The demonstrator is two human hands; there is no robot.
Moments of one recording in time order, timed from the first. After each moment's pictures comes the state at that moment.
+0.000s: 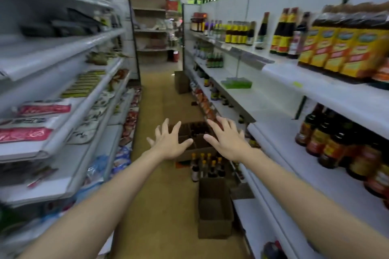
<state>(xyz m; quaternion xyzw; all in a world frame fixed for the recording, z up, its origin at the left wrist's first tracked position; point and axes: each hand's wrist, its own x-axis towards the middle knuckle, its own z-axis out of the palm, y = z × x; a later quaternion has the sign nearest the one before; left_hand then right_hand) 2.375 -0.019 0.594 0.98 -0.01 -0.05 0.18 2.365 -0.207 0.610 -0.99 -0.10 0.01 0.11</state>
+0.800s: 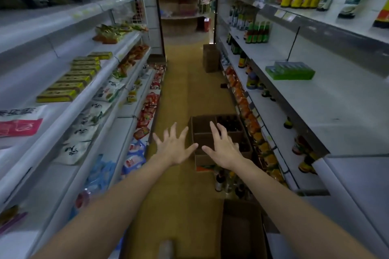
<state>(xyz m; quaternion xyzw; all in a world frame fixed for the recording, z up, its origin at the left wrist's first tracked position) 2.714 0.028 0.499 0.99 0.04 -0.09 0.05 2.730 -0.136 0.491 -0.96 -0.12 0.11 0.21</state>
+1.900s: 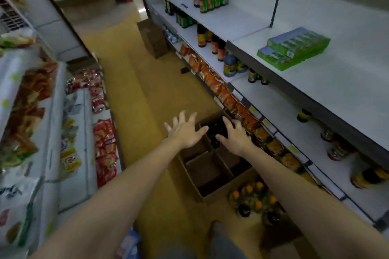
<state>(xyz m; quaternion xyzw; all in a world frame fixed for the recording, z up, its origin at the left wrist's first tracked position) 3.265 0.036 0.442 0.97 -0.14 -0.21 0.06 3.208 -0.121 0.397 -0.92 0.18 0.18 0.29</state>
